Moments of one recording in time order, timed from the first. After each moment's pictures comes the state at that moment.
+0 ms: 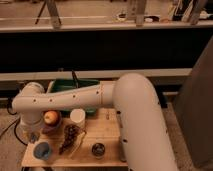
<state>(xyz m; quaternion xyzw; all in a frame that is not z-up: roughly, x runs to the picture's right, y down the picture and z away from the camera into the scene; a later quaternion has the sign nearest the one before) -0.350 0.226 0.681 -0.17 -0.42 -0.66 0.60</state>
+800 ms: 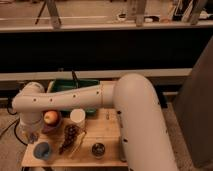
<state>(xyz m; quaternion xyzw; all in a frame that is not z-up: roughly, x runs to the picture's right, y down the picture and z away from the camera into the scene) -0.353 0.228 0.678 -0.17 -0.43 -0.66 0.59</state>
